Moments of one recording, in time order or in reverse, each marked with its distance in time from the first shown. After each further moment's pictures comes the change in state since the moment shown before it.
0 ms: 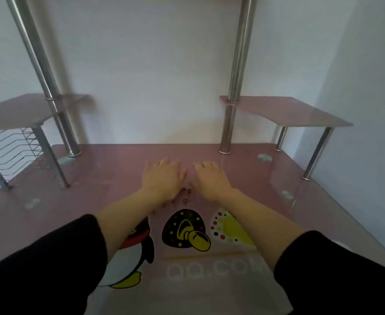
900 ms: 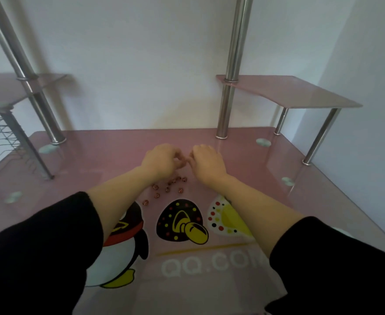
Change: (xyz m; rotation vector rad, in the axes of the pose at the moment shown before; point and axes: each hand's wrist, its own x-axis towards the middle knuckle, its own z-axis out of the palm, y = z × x) left_hand 0.034 -0.002 0.001 -0.293 -0.109 0.147; right_hand 0.016 0.001 0.003 0.074 0.177 0.037
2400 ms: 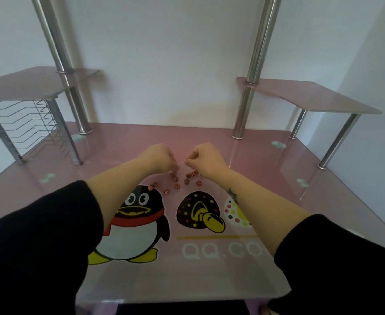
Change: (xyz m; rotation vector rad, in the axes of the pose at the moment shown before) left_hand -0.035 -0.036 -0.027 -0.056 -0.127 -0.260; right_hand -0.003 -0.045 -0.004 0.415 -0.161 0.034
